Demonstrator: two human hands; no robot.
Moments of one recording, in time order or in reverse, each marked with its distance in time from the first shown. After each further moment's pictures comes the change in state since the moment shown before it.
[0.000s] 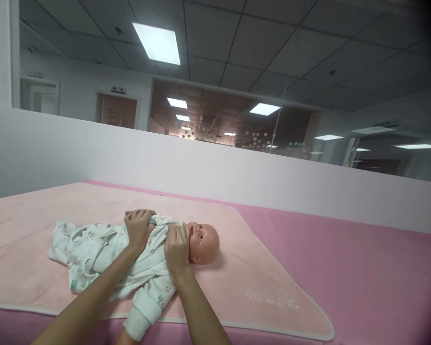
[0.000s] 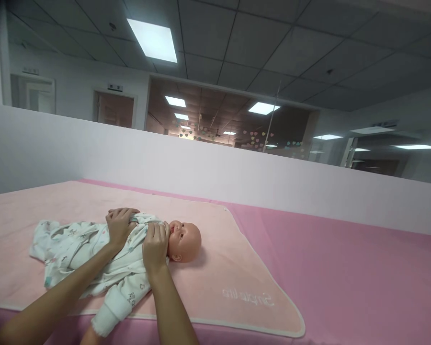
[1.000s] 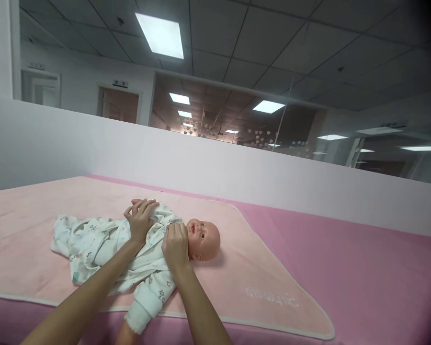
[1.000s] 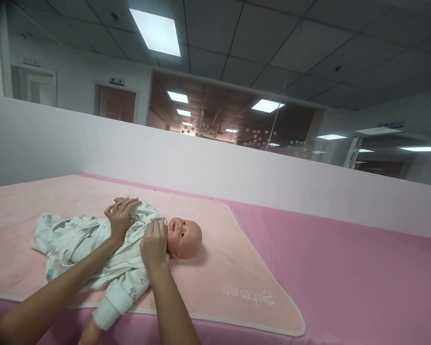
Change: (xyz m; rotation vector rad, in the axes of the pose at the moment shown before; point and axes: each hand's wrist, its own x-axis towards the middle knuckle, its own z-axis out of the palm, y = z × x) left_hand 0.000 0.000 0.003 -0.003 0.176 0.083; right_hand -0.001 -0.003 0.000 -0.037 -0.199 -0.001
